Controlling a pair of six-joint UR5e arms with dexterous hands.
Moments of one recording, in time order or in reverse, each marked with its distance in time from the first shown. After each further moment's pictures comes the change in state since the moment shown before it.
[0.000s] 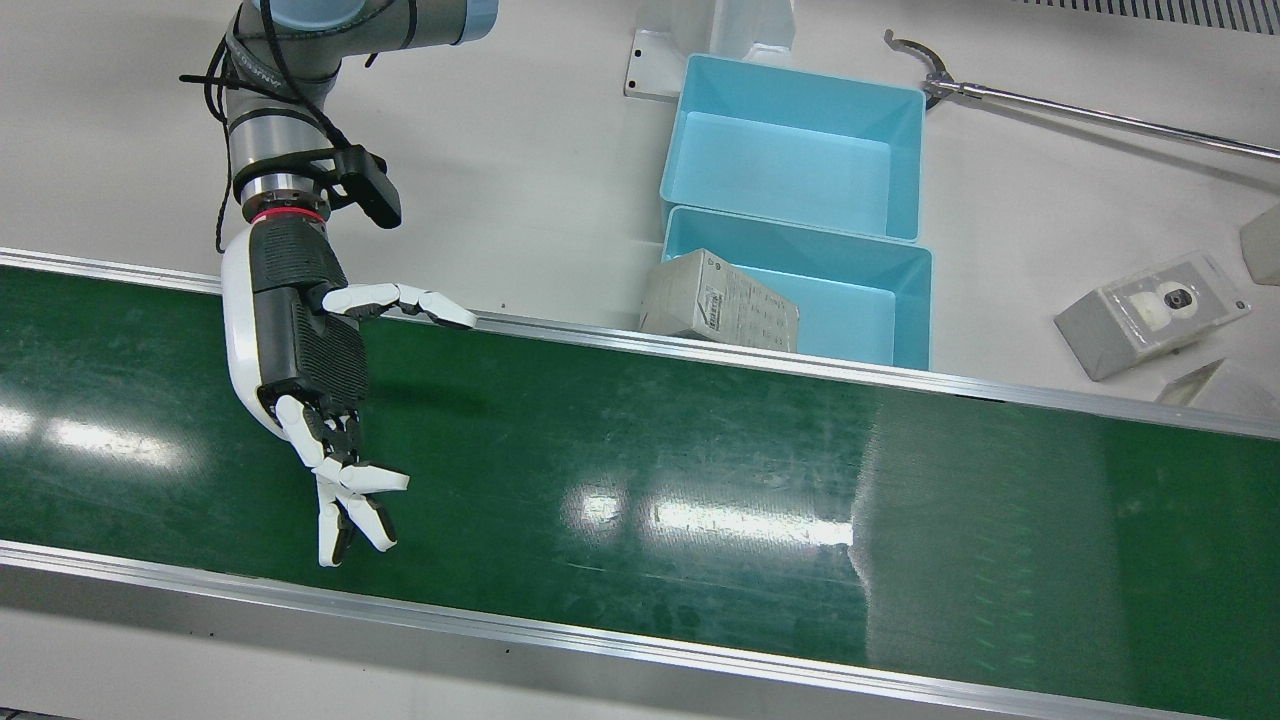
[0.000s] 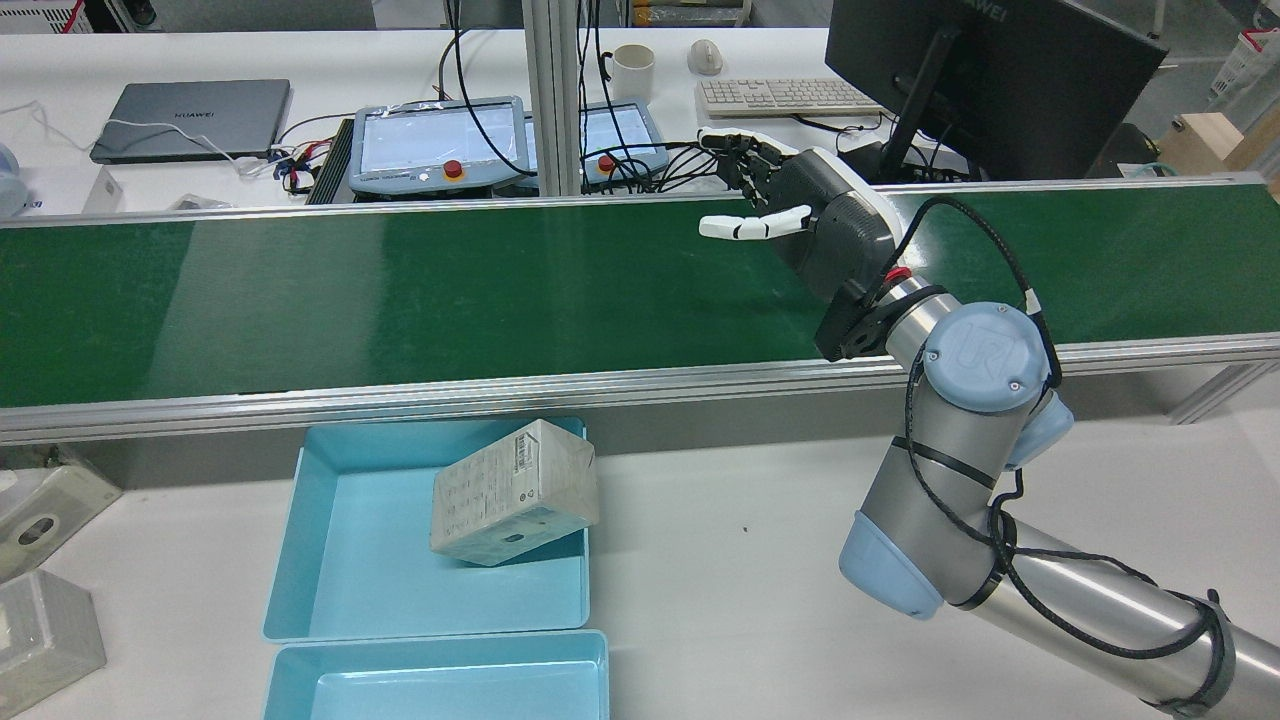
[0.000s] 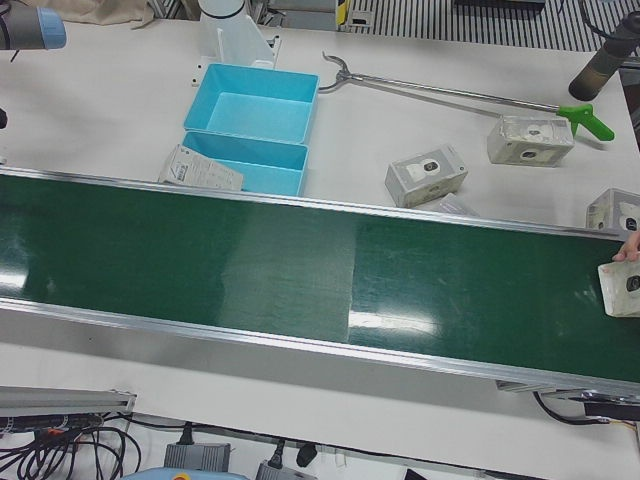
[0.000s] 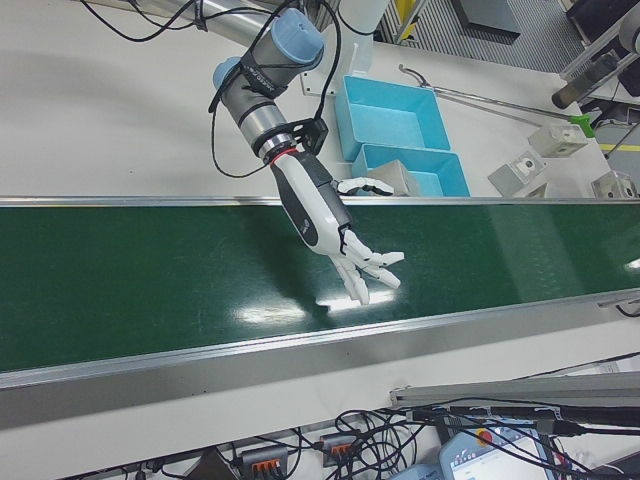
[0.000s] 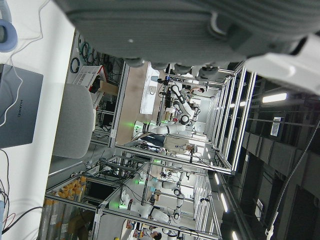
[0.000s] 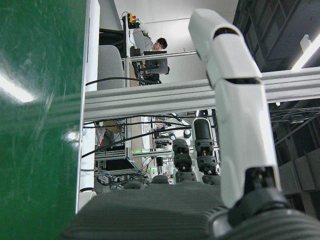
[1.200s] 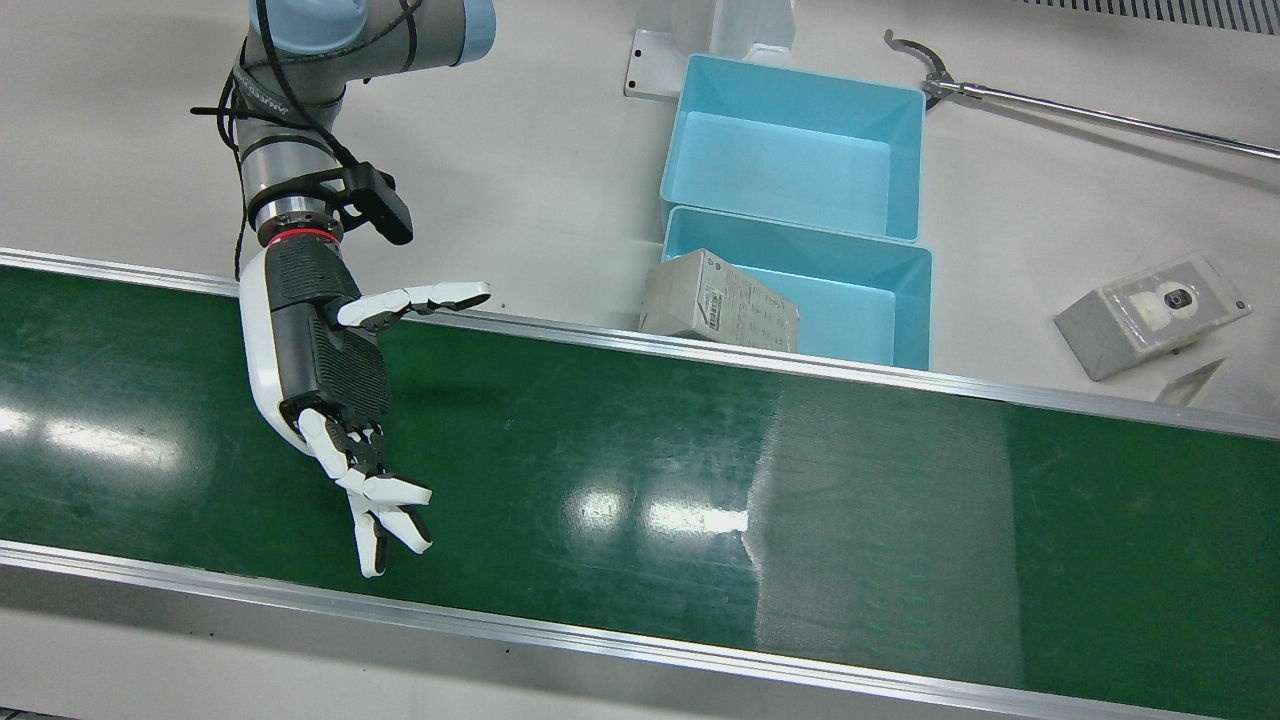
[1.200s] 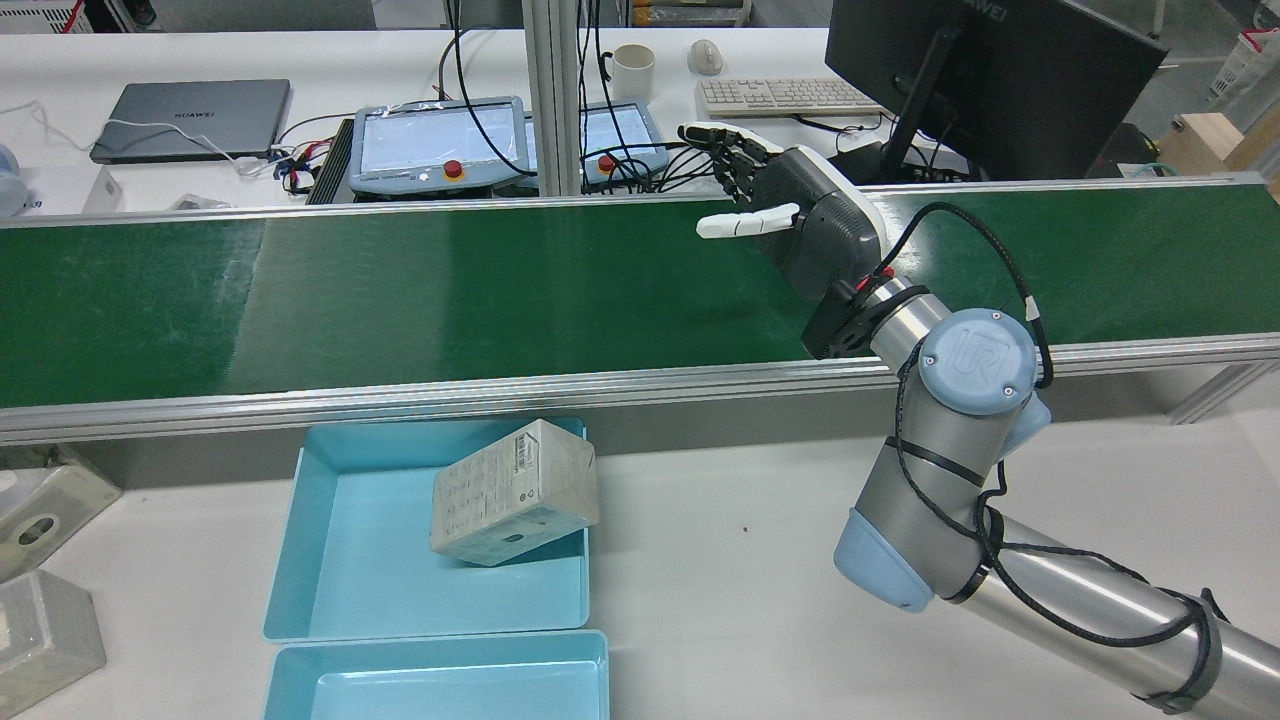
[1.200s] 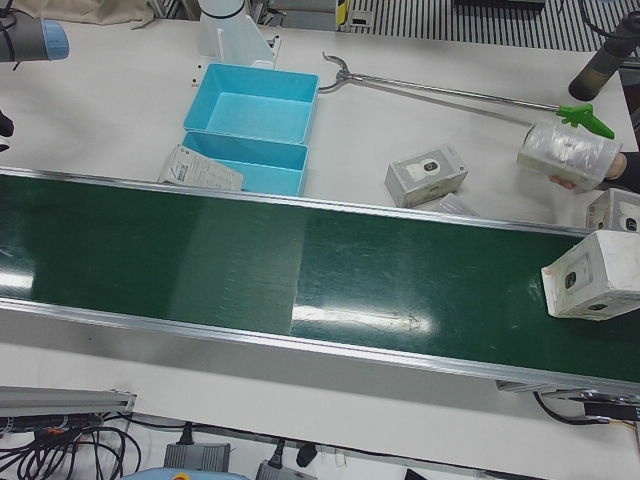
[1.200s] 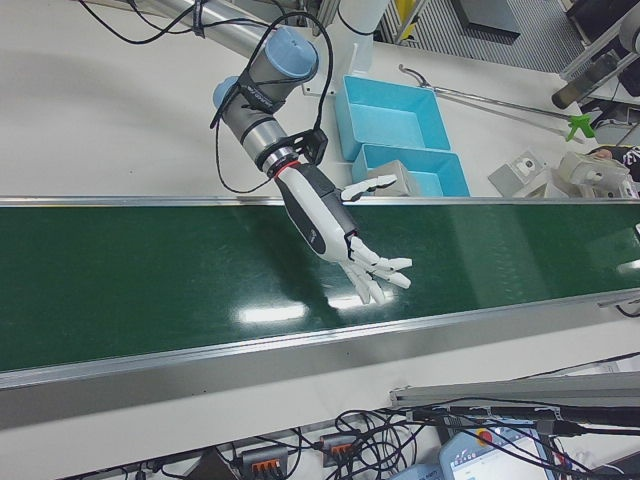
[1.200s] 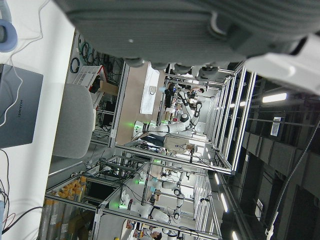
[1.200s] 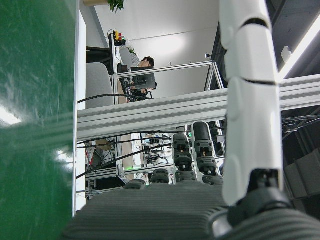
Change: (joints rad) left arm 0.000 0.000 0.000 0.000 0.000 0.000; right arm -0.004 0.000 -0.054 0.140 -0.013 0.009
